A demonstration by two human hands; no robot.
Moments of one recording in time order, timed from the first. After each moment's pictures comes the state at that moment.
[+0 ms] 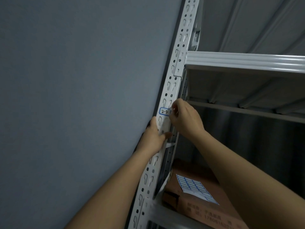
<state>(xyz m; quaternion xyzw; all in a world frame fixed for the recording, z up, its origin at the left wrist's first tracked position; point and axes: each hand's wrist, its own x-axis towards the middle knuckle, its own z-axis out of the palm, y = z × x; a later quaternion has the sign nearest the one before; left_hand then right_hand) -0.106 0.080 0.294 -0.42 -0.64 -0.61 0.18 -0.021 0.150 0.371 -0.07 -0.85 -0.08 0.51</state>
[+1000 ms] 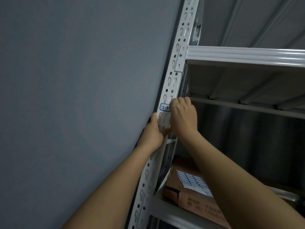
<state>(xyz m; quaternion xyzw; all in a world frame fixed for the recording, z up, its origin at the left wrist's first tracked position) -0.103 0.078 0.295 -0.42 -0.65 -0.61 0.17 -0.030 0.136 0.358 -0.15 -0.80 -0.28 0.51</state>
